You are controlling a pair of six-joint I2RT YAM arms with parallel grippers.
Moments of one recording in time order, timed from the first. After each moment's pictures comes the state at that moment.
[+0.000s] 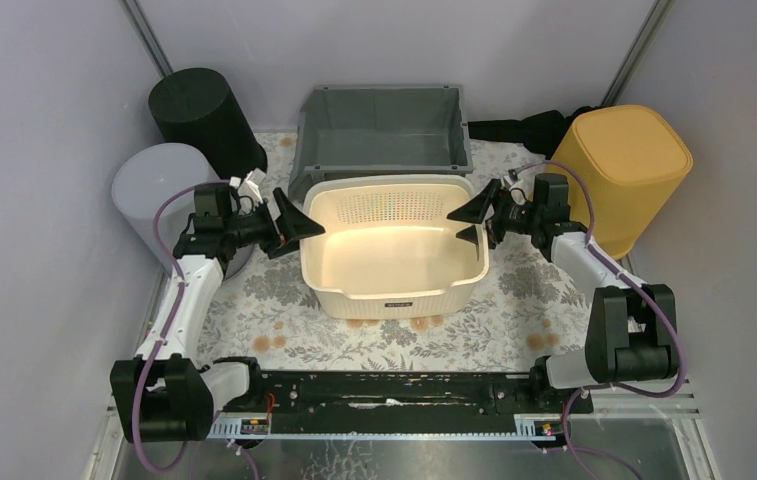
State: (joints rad) left arm 0.05 1.12 0.87 -0.44 0.89 -0.57; right arm 0.06 1.42 0.82 -0.03 -0.94 0.92
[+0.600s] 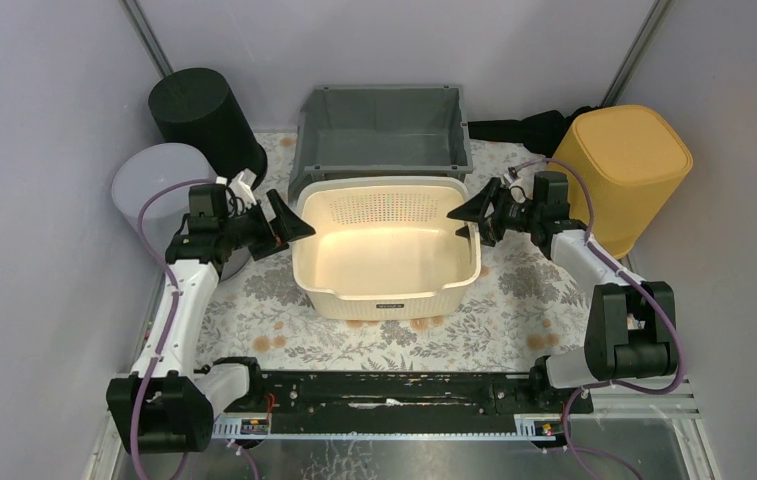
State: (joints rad) left arm 0.05 1.08 0.92 -0.57 0.68 -0.49; right arm 0.06 1.44 0.84 -0.02 -0.93 0.91
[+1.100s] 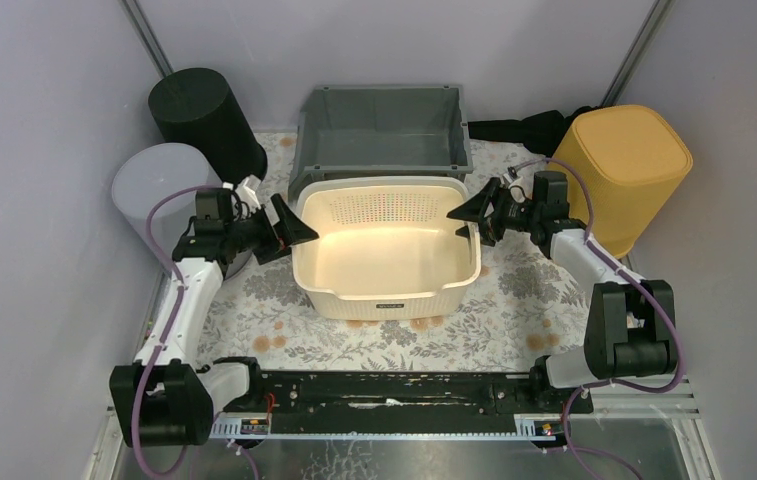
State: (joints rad) left arm 0.05 1.10 0.88 -0.54 0.68 -0.50; right arm 0.06 1.44 0.84 -0.03 -0.93 0.91
